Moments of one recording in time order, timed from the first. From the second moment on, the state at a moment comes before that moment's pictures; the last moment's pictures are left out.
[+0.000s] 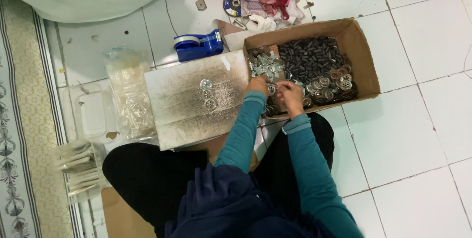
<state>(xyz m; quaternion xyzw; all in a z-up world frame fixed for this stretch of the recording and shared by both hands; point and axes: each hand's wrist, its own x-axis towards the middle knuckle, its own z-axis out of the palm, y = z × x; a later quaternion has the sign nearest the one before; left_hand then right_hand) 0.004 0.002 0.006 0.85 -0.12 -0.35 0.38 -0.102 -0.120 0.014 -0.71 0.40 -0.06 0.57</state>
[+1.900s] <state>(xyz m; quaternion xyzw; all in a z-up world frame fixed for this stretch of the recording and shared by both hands) -0.022 -0.051 -0.085 0.91 -0.36 -0.19 0.08 -0.081 -0.135 -0.014 -0.93 0.22 0.07 0.28</state>
